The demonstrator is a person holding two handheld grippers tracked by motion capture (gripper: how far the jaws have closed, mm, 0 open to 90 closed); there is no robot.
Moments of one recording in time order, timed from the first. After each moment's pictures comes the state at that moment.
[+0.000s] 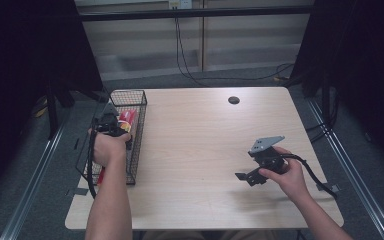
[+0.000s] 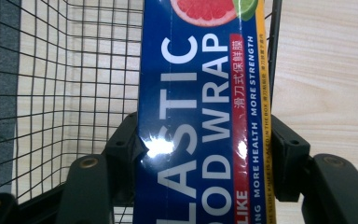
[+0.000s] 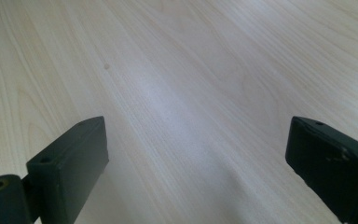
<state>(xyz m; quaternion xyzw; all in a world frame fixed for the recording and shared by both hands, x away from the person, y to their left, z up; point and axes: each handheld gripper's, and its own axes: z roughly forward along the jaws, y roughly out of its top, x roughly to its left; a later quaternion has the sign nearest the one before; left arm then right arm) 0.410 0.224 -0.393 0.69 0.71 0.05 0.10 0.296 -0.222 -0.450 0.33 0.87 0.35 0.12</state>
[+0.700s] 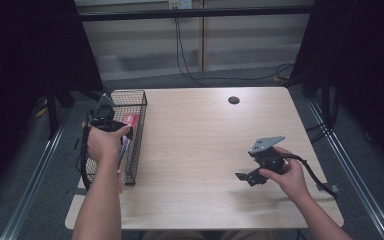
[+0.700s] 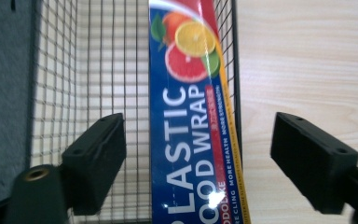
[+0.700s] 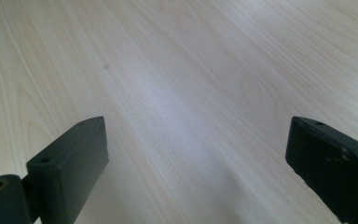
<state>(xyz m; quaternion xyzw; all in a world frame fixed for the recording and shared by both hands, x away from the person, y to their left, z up) 0.409 0.229 -0.358 0.72 0.67 0.09 0.17 0.295 -0.222 -0.450 0.33 0.87 0.36 0.11</state>
